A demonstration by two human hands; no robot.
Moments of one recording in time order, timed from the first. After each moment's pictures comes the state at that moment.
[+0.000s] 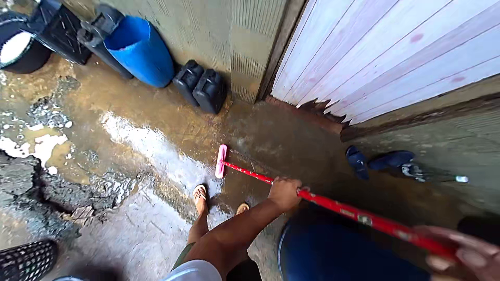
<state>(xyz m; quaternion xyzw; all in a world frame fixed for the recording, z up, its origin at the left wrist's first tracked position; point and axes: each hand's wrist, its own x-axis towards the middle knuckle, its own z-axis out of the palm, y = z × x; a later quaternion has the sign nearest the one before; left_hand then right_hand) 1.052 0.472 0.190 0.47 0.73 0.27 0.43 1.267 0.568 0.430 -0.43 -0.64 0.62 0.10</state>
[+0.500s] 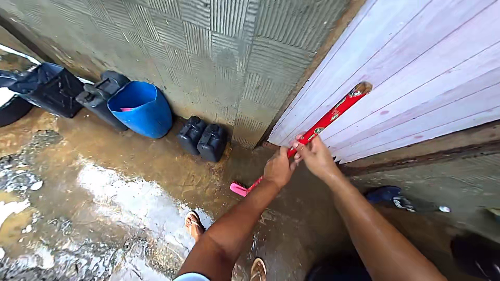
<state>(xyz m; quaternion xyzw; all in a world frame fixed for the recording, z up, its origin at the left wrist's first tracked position) 0.759 0.534 0.275 0.41 0.78 0.34 0.35 0.840 0.621 0.337 -0.35 -0.82 0.43 0.13</state>
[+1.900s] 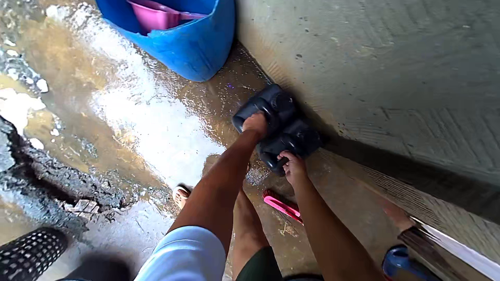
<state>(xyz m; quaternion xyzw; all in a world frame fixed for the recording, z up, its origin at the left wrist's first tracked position) 0.215 0.488 -0.127 0.10 0.83 0.18 0.52 0.396 0.577 -0.132 -0.66 -0.43 0.62 -0.05</state>
